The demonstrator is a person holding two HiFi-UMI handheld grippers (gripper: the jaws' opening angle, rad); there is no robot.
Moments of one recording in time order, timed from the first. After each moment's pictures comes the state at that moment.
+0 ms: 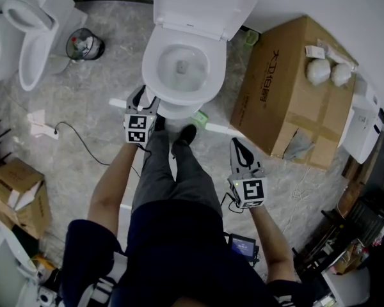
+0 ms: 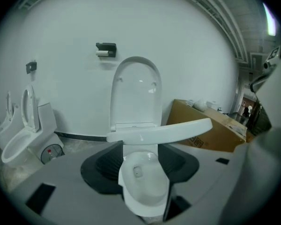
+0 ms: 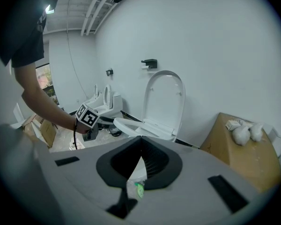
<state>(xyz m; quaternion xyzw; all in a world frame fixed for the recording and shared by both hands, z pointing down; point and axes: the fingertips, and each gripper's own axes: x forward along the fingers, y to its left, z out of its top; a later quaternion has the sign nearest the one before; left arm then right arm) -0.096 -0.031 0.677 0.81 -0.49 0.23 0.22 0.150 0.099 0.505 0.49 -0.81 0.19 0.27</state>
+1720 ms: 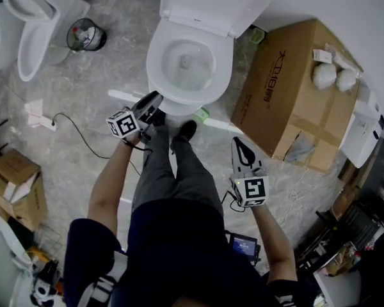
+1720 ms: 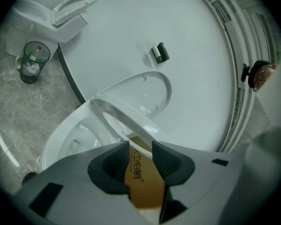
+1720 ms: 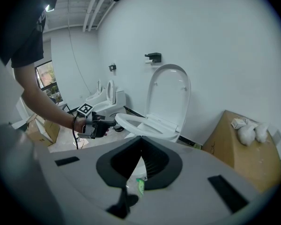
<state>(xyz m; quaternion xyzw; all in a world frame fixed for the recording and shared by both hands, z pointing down) -0.101 -0.004 0.695 0.73 -0.36 -0.10 0.57 0.138 0.093 0.527 0.46 -0.81 0.20 0.30</state>
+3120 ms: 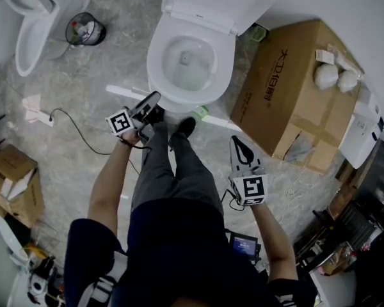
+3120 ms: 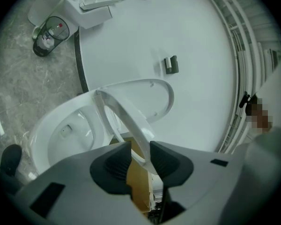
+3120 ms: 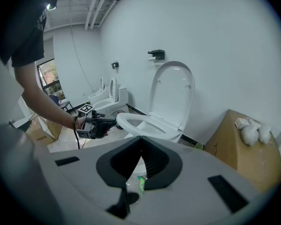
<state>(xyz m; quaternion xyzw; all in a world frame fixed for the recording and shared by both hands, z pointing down) -0.106 0.009 0.704 0.67 -0.31 -0.20 0.64 0.130 0.096 0.539 0.44 -0.82 0.20 0.31</state>
